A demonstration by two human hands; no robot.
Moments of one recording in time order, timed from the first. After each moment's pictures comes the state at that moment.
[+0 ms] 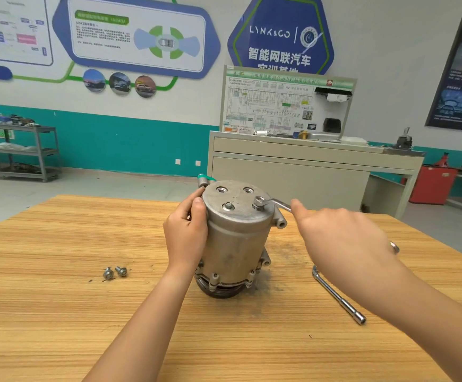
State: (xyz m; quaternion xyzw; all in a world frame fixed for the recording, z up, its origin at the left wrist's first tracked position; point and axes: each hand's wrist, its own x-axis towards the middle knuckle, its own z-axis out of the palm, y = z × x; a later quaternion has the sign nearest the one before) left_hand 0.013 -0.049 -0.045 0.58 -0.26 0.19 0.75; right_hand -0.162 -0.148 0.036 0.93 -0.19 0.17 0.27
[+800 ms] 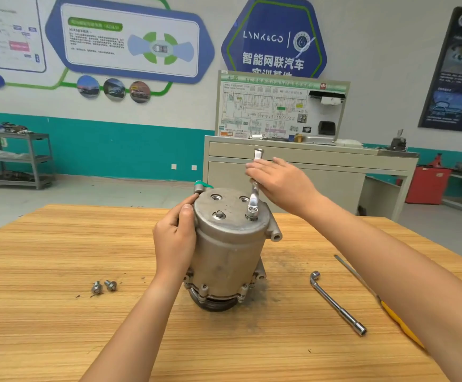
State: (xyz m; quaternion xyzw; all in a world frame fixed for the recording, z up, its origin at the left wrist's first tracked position) left_hand 0.024 -0.050 -0.042 0.57 -0.26 0.17 0.76; right_hand -0.041 -0.232 0.051 0.88 0.12 0.42 0.19
